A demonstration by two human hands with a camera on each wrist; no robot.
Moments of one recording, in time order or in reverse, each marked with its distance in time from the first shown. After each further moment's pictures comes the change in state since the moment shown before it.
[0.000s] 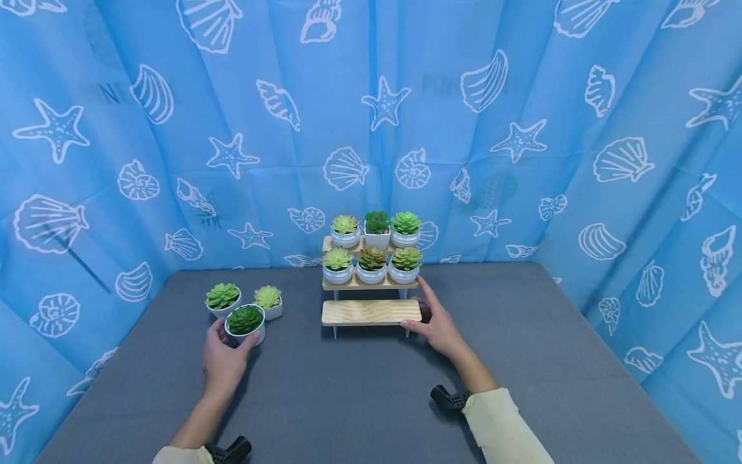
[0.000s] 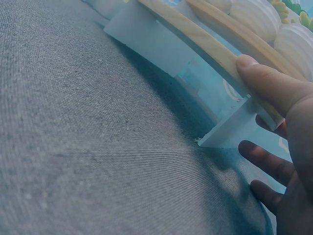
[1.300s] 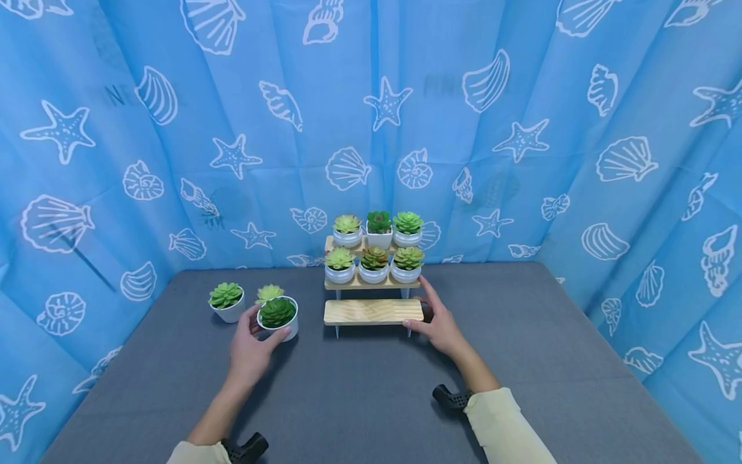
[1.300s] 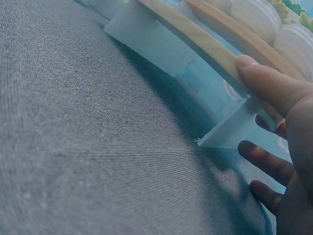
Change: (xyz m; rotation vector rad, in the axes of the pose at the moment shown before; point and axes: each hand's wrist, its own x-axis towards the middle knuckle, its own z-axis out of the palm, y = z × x) left_hand -0.011 0.039 0.010 -0.116 -0.295 0.056; right_hand 0.000 0.000 0.001 -0.016 0.011 -0.012
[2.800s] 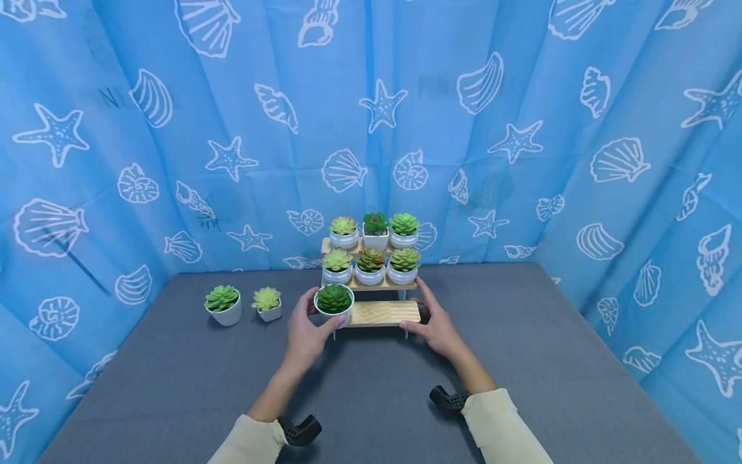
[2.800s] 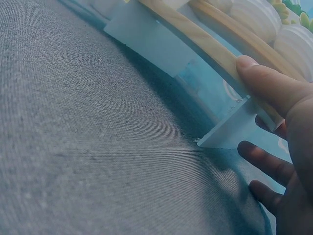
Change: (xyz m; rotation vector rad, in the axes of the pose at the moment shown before) left_hand 0.002 0.050 0.084 -0.046 -0.066 0.151; right_hand -0.001 -0.002 -0.001 0.003 -0.004 -0.005
